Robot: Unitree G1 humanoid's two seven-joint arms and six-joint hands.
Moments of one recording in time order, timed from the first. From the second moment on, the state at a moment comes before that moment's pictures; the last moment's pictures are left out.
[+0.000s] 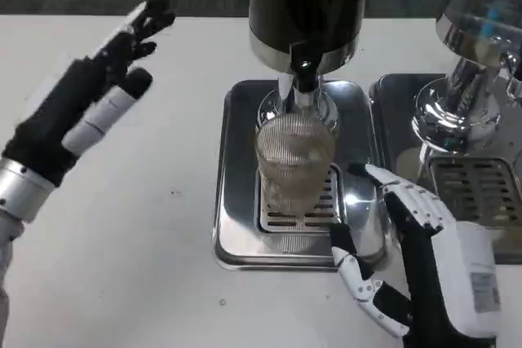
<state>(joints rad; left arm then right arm) -0.43 0.50 0.01 0.80 -0.24 -0.86 -0.51 0.33 -0.19 0.33 -0.01 -0.84 -0.36 -0.71</state>
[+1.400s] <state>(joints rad) -0.80 0.30 0.08 0.76 -0.39 -0.06 -1.06 0.29 -0.15 0.35 0.07 -0.80 -0.38 -0.77</state>
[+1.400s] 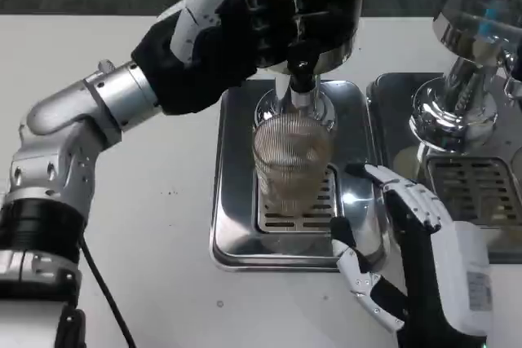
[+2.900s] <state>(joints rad) -0.85 0.33 -0.06 1.05 -0.07 -0.80 -0.93 0.28 -0.17 0.31 0.08 -0.58 -0.45 -0.60</state>
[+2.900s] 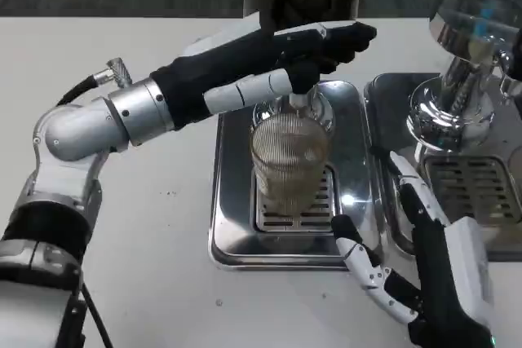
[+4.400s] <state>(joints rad) -0.83 0.38 -0.13 1.03 0.00 -0.92 -0.83 0.04 -0.15 0.18 0.27 -0.21 -0.42 -0.01</state>
